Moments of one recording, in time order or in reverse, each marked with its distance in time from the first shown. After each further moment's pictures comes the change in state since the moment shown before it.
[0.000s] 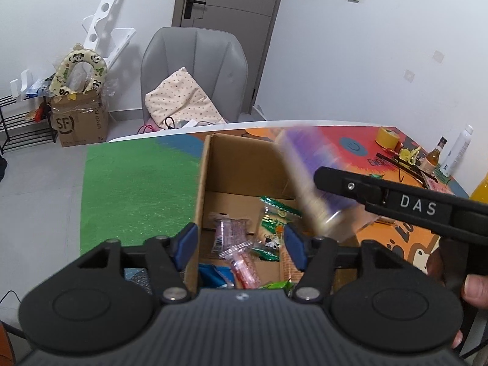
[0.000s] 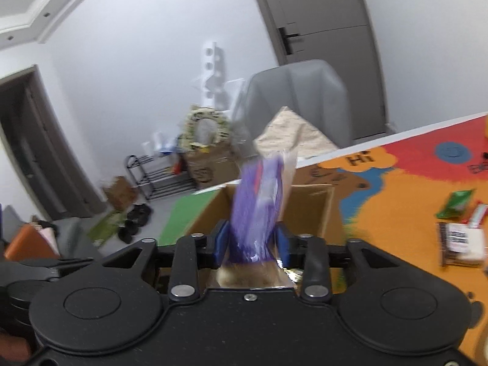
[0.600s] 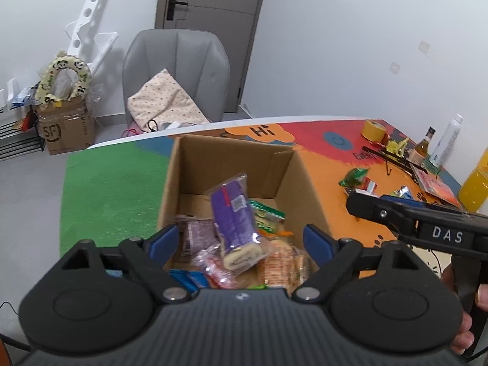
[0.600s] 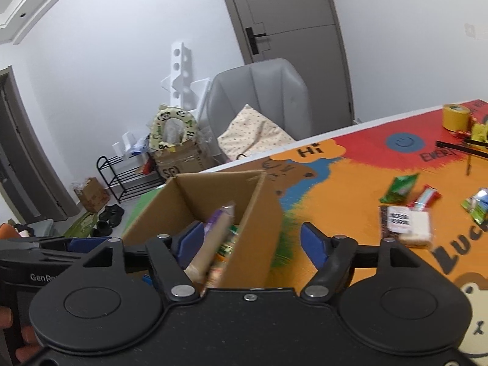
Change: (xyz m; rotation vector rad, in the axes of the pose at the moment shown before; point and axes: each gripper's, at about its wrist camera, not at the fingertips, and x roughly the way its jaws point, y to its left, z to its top) left arm 0.011 -0.025 0.000 0.049 0.007 -0.045; right arm -0.042 -0.043 -0.018 0.039 0.002 -0.134
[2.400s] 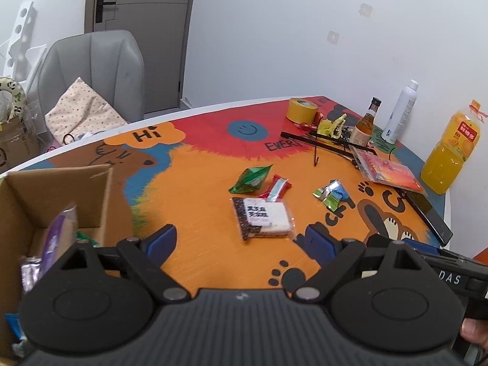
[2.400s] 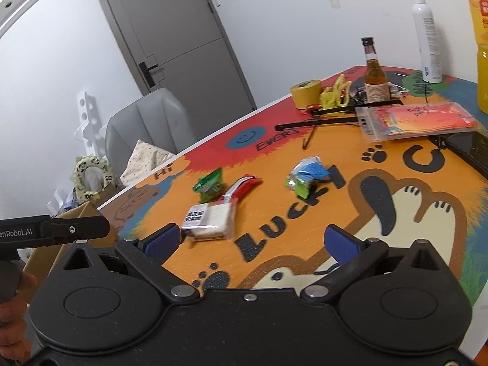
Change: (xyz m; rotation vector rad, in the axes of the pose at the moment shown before) left arm 0.081 -0.170 0.021 0.127 0.042 -0.135; right arm -0.061 -0.193 -0.035 0.267 -0.091 -0.237
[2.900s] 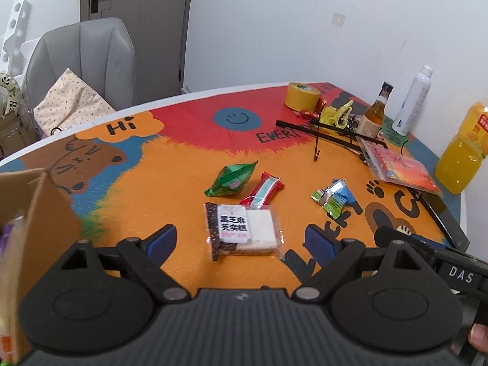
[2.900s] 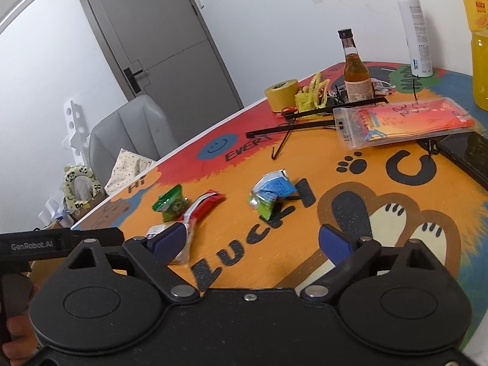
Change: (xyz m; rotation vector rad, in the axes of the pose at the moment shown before) left arm 0.071 -0.035 0.010 -0.006 0.051 0.033; right arm 0.035 -0.043 0.018 0.025 0.007 -0.014
